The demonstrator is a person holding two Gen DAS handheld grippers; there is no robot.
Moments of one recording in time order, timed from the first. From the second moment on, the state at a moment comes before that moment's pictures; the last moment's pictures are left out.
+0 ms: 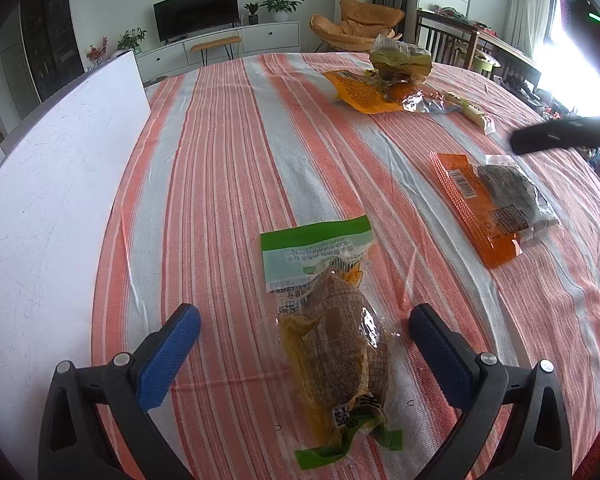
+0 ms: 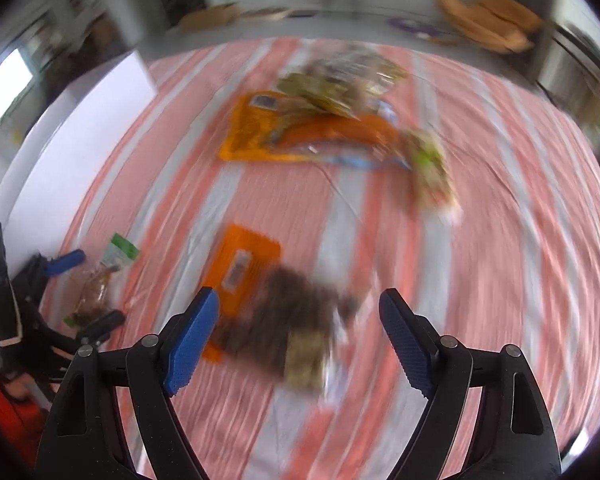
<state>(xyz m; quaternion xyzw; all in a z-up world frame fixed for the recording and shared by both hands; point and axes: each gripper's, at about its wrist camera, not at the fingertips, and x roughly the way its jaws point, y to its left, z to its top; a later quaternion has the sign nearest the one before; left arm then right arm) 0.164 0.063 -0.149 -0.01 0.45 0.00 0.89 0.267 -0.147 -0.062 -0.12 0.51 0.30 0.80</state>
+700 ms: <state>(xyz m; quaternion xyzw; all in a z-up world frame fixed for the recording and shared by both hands) 0.162 0.064 -0.148 0.00 0.48 -0.01 0.88 0.236 -0.140 -0.107 -0.13 0.62 0.26 0.73</state>
